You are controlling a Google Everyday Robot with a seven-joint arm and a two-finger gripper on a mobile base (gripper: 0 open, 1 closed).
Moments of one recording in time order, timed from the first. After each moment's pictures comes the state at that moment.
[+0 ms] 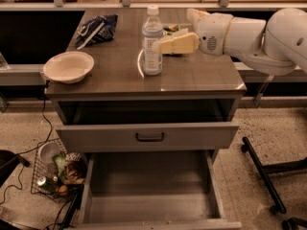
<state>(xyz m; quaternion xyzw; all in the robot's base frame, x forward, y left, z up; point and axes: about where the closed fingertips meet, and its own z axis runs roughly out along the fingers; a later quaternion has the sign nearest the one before) 0.641 -0.049 0.992 -0.39 0.63 0.31 0.60</state>
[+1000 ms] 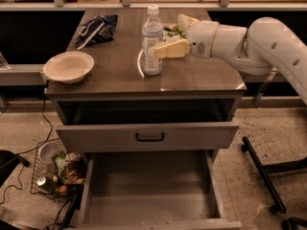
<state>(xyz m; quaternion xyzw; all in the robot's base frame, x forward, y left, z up) 0.683 -0.038 0.956 -0.41 0.61 0.32 0.60</state>
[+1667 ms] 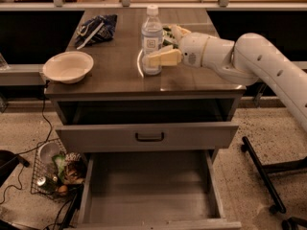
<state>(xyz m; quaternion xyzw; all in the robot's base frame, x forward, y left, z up) 0.694 -0.022 0.924 -0.39 0.60 0.34 0.61</state>
